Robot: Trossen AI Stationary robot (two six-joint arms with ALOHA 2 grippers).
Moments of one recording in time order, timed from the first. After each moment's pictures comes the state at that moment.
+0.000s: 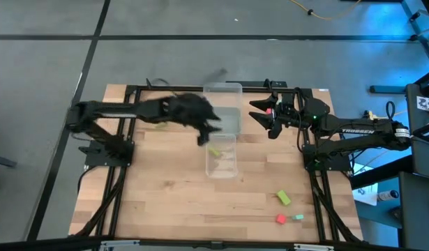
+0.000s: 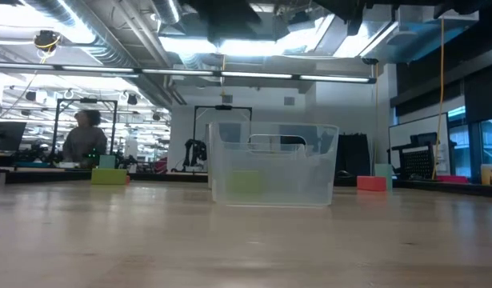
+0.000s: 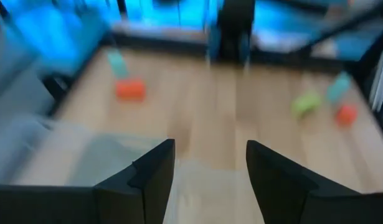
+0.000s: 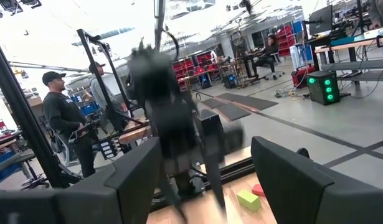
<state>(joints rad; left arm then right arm) 0.15 1.42 1.25 -0.26 0.04 -0.03 -0.16 0.93 0.68 0.42 0.00 0.33</state>
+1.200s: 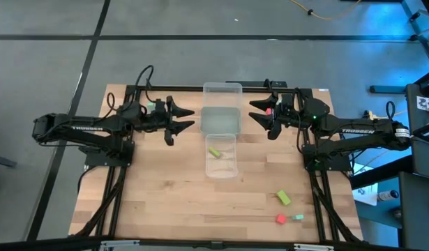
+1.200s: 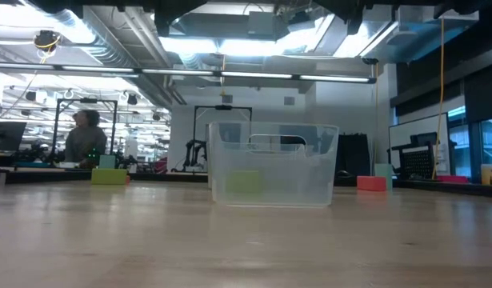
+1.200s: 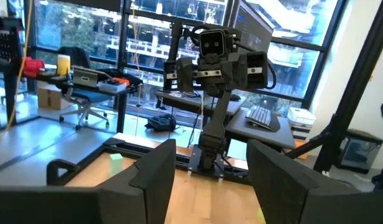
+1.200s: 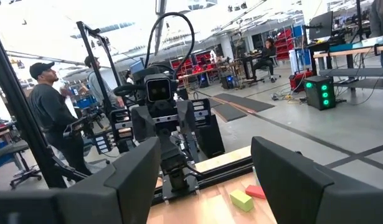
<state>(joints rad) 0.15 0.93 0.60 0.51 0.01 -0.22 -0.16 0.93 0.68 0.42 0.00 0.28</state>
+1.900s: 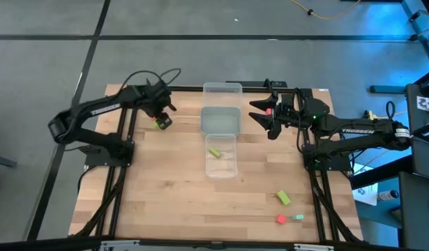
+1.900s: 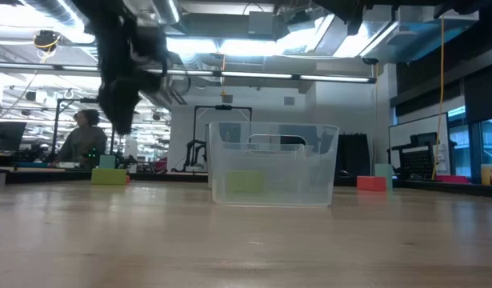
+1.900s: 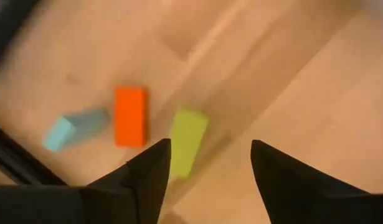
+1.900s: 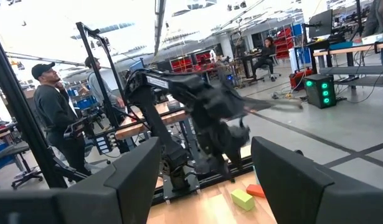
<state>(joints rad) 0.66 1.27 0.90 -0.91 -0.05 -0.05 -0.16 0.93 0.68 0.41 0.00 0.30</state>
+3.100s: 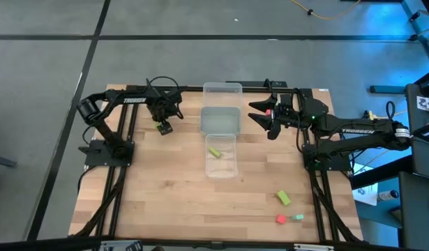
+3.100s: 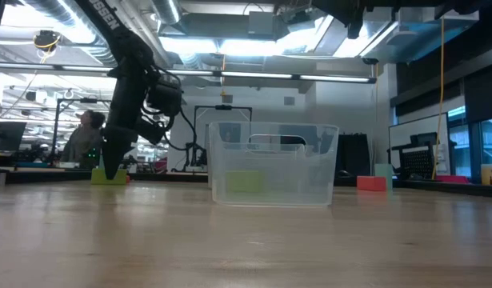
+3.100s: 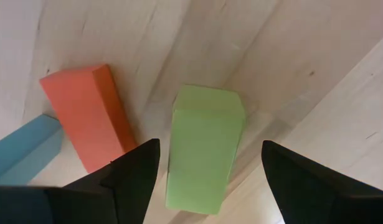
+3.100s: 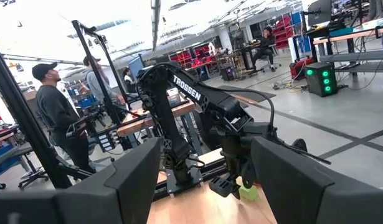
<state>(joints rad) 0.70 1.63 0.89 -0.85 -0.09 0.17 -0.16 0.93 0.68 0.38 0.00 0.34</state>
